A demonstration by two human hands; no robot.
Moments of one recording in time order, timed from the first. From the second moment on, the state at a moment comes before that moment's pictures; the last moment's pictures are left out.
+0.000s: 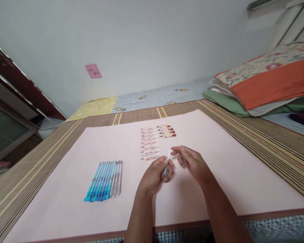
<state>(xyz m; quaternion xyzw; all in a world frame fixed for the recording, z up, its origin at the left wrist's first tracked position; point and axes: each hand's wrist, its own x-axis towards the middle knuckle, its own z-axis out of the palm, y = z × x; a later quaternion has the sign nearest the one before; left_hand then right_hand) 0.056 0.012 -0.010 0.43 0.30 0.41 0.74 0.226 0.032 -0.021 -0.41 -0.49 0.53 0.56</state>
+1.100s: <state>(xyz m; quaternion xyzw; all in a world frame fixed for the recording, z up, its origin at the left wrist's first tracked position) 0.054 0.013 -0.008 0.45 0.33 0.47 0.68 0.214 0.032 -0.018 -0.40 -0.45 0.52 0.60</state>
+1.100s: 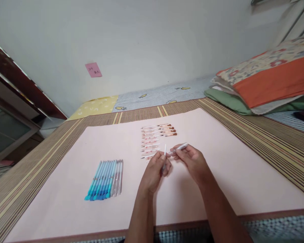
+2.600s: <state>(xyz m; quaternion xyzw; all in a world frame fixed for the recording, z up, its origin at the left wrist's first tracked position) 0.056 0.009 -0.009 0.46 0.23 0.40 0.76 0.231 0.027 -0.007 -0.38 -0.52 0.57 0.51</state>
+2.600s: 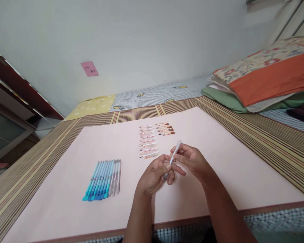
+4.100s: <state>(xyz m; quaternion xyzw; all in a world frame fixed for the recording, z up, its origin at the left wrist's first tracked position) 0.062 0.009 -0.011 0.58 0.42 0.43 0.55 0.197 0.028 -0.019 -0.38 -0.48 0.60 0.52</state>
